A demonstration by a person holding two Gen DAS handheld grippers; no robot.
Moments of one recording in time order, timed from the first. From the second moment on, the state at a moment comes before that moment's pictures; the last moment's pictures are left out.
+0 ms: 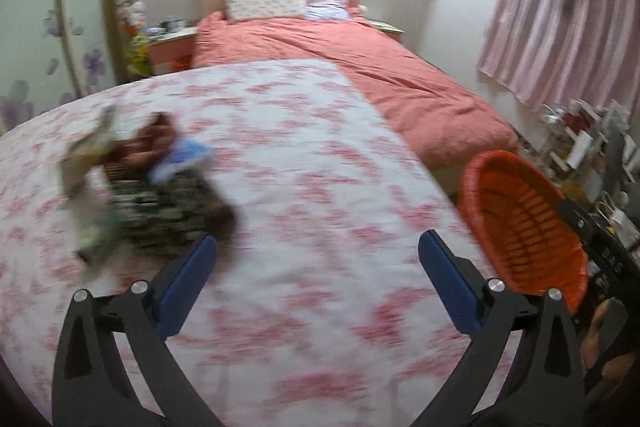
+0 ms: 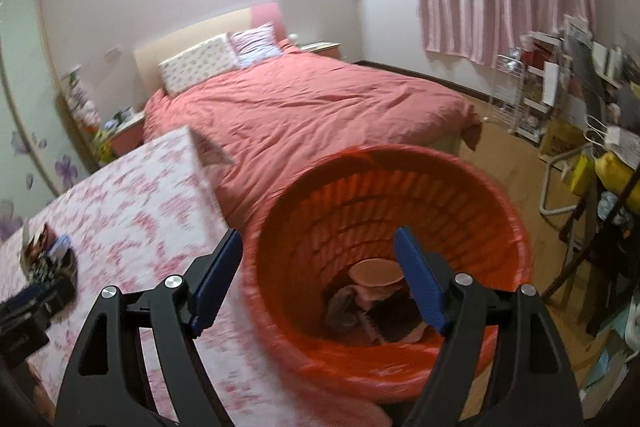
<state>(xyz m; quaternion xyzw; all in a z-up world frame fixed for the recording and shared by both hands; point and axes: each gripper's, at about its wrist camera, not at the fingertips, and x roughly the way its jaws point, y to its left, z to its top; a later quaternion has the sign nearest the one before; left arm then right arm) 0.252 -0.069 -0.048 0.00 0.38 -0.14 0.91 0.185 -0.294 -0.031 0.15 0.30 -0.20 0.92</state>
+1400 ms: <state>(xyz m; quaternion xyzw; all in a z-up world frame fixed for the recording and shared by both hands) 0.232 0.176 -0.059 -0.06 0.38 0.05 0.92 0.288 -0.026 -0.043 0.03 0.39 0.07 0.92</state>
